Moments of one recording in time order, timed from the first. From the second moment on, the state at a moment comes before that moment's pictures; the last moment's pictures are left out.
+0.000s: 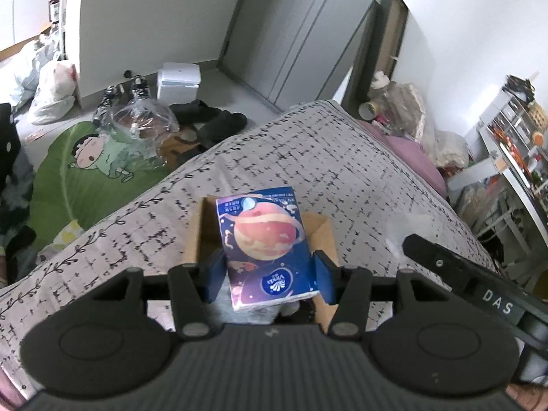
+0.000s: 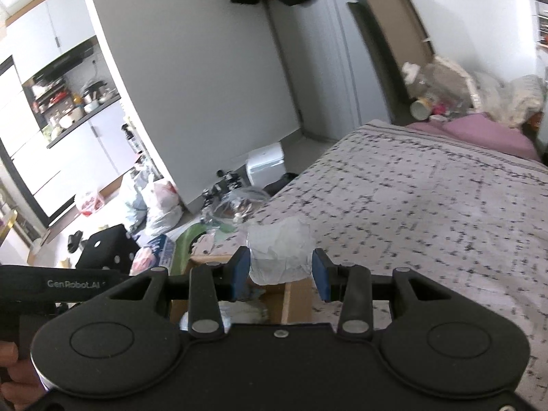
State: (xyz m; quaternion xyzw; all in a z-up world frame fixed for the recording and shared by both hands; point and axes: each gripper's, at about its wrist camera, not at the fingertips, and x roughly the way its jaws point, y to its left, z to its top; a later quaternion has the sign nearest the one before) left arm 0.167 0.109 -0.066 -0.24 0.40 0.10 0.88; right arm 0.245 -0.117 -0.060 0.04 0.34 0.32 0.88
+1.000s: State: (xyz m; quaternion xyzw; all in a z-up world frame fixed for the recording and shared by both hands) left arm 0.126 0.113 -0.119 -0.26 0.44 0.07 0.85; right arm 0.257 -0.094 -0.097 0.05 0.38 0.33 0.86
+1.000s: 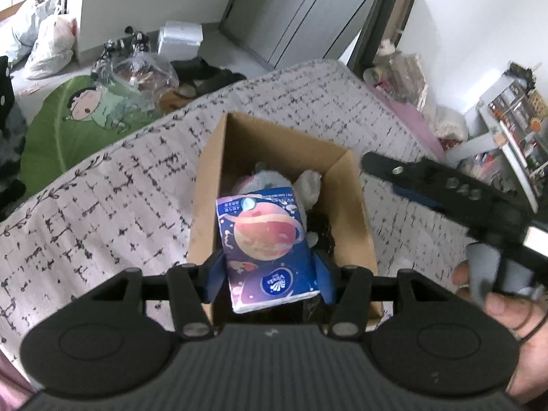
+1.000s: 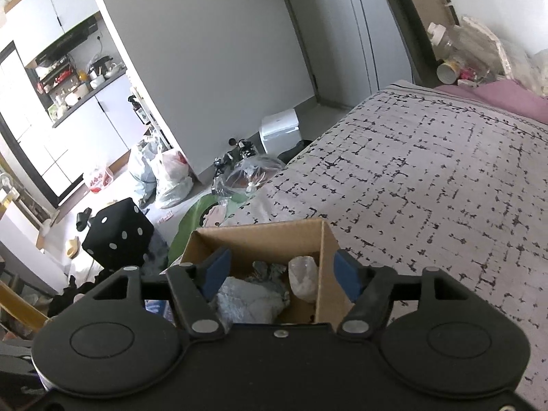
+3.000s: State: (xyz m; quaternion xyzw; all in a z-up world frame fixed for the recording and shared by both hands) left arm 0.037 0.031 -0.010 -0.13 0.43 0.05 0.89; right arm 0.165 -0.290 -0.026 0.04 0.40 0.30 0.87
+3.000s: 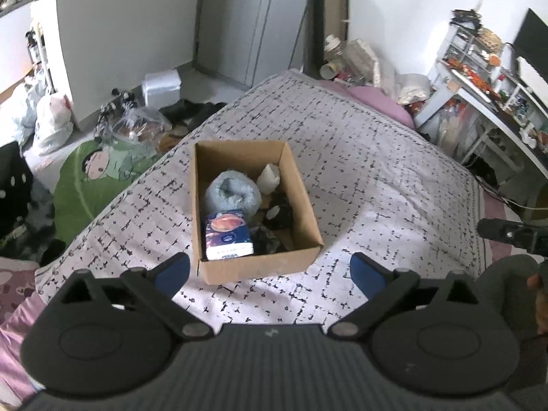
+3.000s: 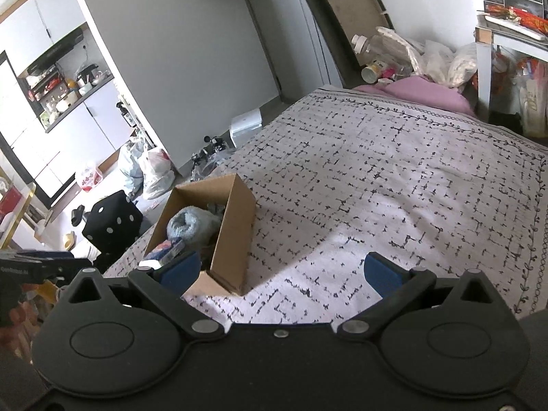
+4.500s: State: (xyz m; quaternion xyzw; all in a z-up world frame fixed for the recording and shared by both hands) left arm -0.010 -0.007 0.029 -0.13 0.36 0.06 0.92; right arm 0.116 -0.282 0.020 -0.05 0.33 0.28 0.90
